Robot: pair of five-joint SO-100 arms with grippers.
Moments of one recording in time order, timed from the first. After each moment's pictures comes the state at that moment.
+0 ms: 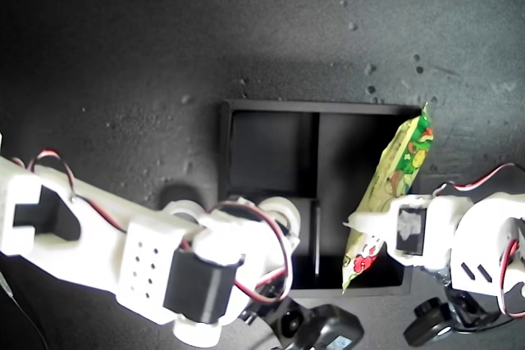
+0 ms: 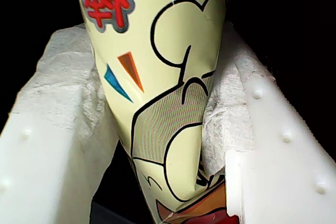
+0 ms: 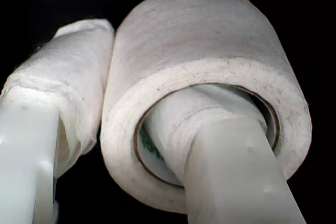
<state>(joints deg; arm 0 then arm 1) 17.2 25.3 -9.9 104.2 -76.1 -11.8 77.0 83.5 46.8 20.5</state>
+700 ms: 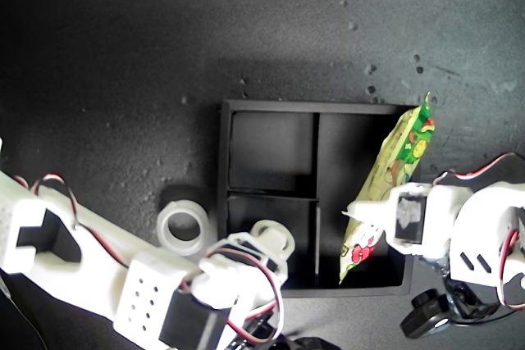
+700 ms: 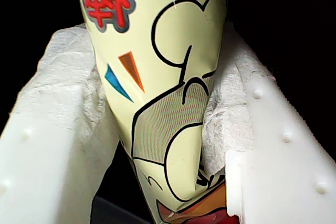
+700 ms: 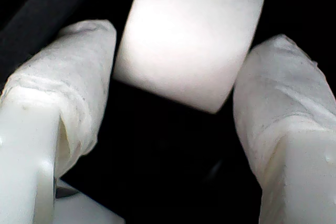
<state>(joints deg) 21.5 24.8 -10.0 104.2 -78.3 -10.7 77.0 83.3 47.5 20.5</state>
